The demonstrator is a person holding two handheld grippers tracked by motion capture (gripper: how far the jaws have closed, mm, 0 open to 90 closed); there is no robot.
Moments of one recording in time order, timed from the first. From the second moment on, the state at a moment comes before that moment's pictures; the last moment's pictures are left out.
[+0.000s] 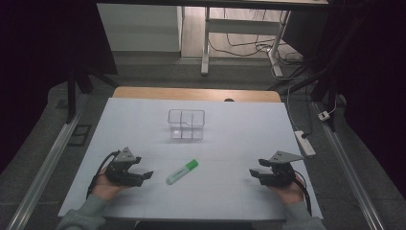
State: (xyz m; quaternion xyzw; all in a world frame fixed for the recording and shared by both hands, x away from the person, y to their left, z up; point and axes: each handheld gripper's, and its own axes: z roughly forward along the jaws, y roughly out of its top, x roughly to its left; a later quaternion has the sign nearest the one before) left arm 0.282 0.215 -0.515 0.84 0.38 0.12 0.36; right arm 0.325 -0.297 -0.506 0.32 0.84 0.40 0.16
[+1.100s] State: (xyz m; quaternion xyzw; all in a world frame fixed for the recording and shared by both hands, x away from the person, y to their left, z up) left arm 0.312 0.151 -0.489 0.87 0.33 0.09 0.35; right arm 0.324 -0.296 -0.505 0.31 0.85 0.40 0.16
